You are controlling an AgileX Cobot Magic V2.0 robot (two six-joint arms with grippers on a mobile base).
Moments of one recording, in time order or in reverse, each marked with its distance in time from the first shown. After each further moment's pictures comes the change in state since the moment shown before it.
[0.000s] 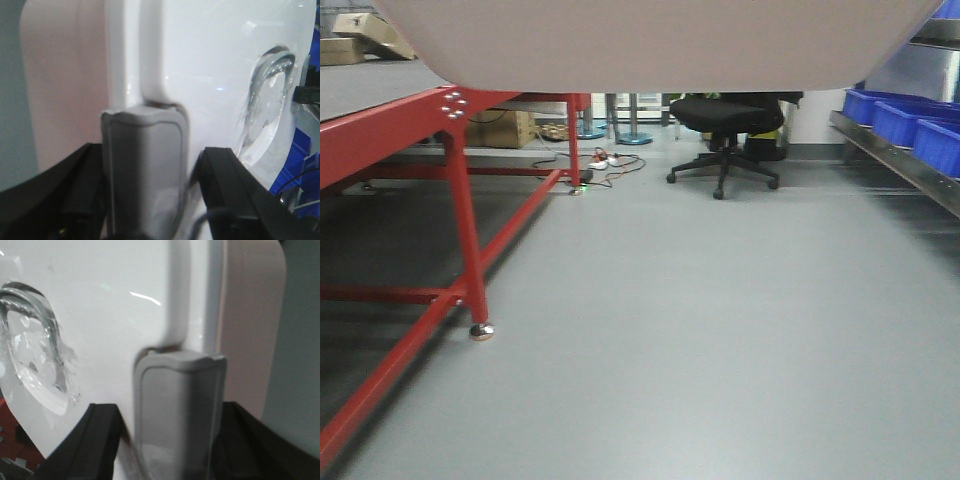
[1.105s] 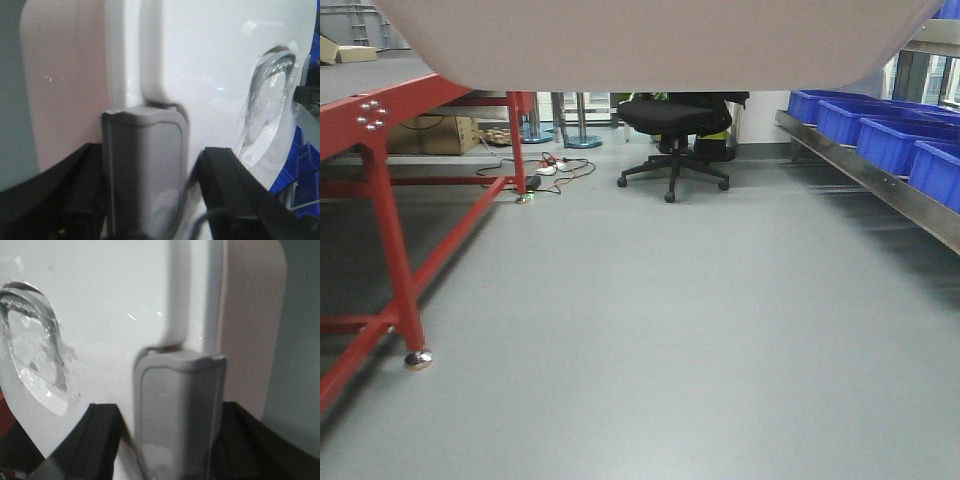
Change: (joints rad) left arm 0.000 0.000 0.000 0.000 0.000 0.000; right arm 0.000 0.000 0.000 0.000 0.000 0.000
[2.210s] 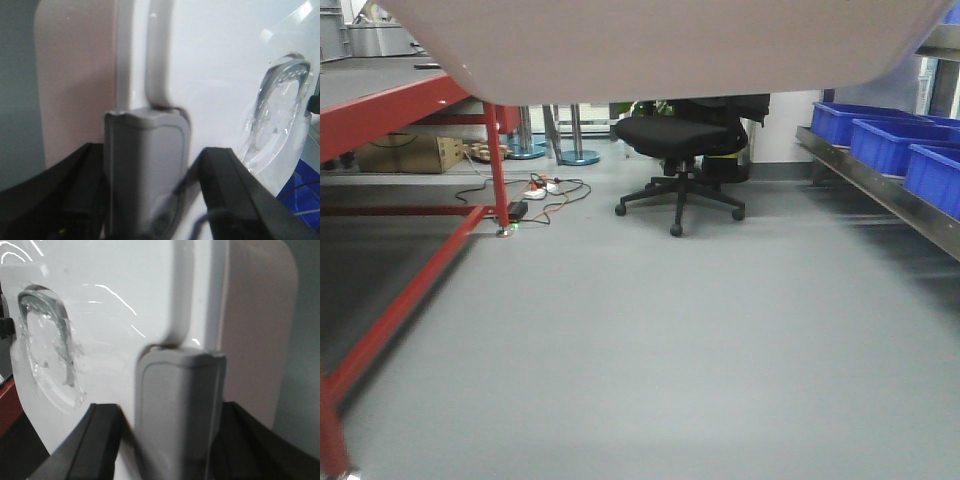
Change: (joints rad) left arm 0.000 0.080 0.002 -0.041 -0.007 0.006; right arm -0.002 -0.021 -0.004 0.001 -0.017 0.001
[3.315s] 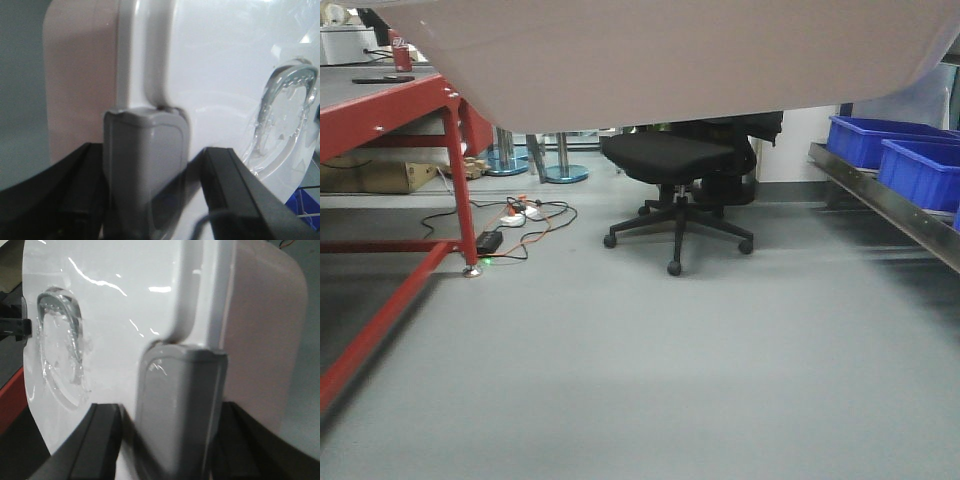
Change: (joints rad) left arm 0.000 0.068 0.000 -0.028 0.006 0.002; right arm 0.000 0.000 0.000 0.000 -0.005 0.000
